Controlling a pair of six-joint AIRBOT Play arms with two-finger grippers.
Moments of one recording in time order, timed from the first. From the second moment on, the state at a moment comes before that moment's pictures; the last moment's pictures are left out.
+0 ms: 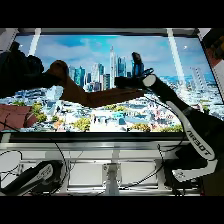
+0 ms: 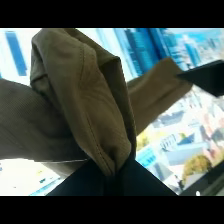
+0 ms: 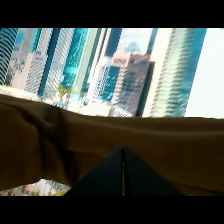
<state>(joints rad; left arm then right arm) 0.24 -1.12 1.09 0.57 -1.20 -0.81 0.42 -1.60 1.27 -0.76 0.55 1.31</state>
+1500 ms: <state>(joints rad) -0.69 -1.44 1.13 0.53 -0.22 -0.79 0.04 -1.56 1.62 -1.35 1.21 1.60</state>
